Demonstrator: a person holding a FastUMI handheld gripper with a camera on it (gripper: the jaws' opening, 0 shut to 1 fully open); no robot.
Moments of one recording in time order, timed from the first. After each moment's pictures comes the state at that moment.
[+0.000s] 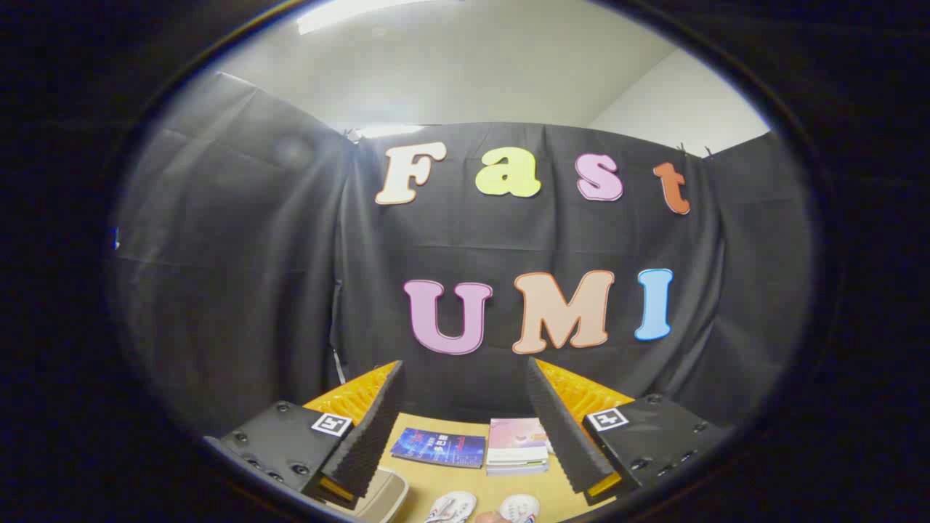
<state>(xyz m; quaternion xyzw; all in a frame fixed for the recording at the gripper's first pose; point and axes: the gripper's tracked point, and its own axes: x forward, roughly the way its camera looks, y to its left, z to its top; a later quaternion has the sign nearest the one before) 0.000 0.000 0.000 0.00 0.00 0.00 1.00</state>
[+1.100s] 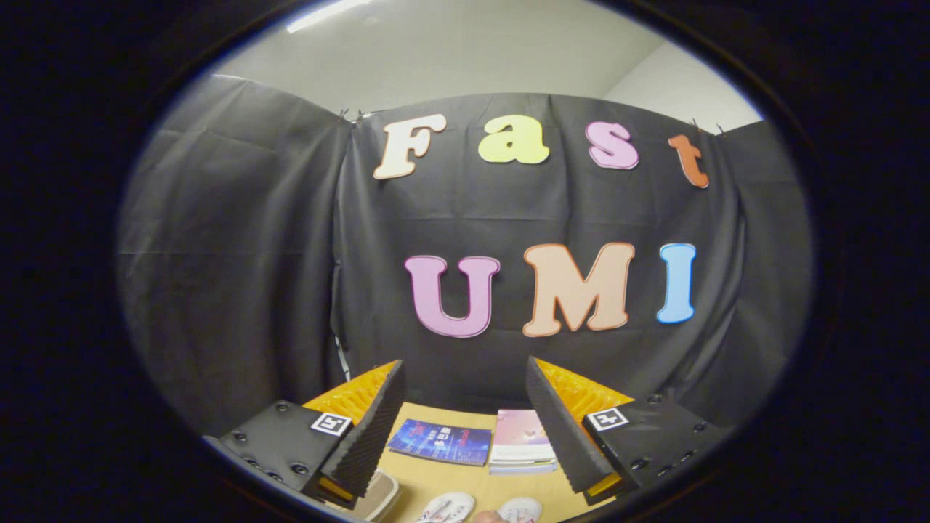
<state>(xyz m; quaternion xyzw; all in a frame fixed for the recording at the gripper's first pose) 0.065 -0.006 -0.054 0.02 0.05 0.03 1.00</state>
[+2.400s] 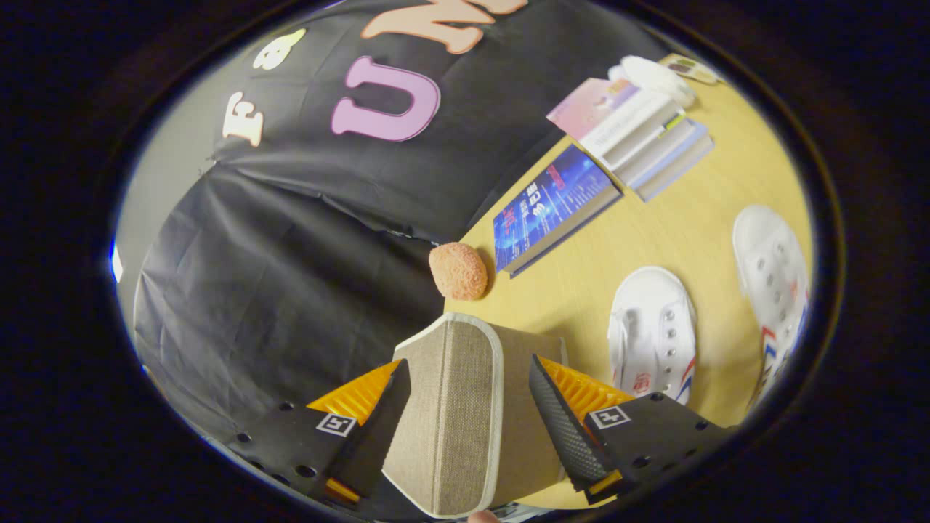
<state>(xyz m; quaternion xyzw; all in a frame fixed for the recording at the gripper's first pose) 0.007 0.105 -0.398 0.48 0.38 0.15 0.77</state>
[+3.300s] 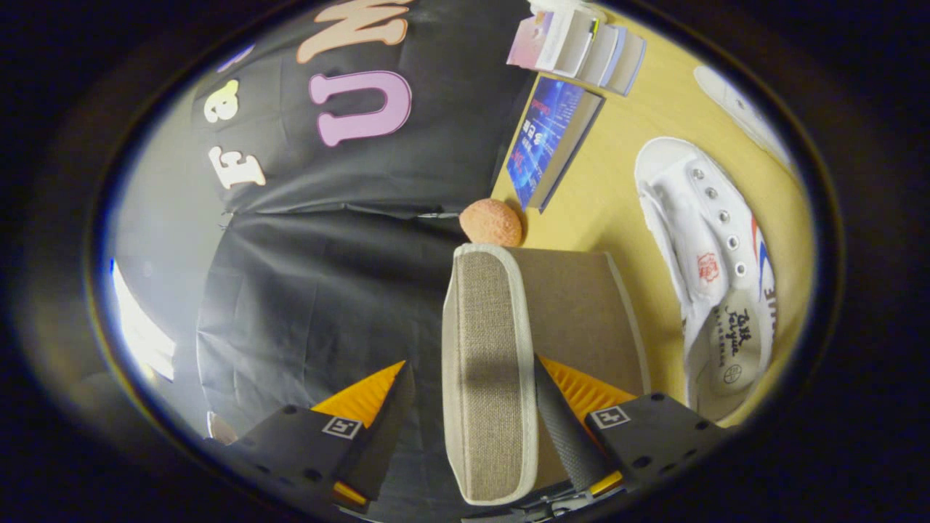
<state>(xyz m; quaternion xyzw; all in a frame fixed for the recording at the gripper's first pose) -0.044 0.146 -0.380 0.60 0.40 0.22 0.66</state>
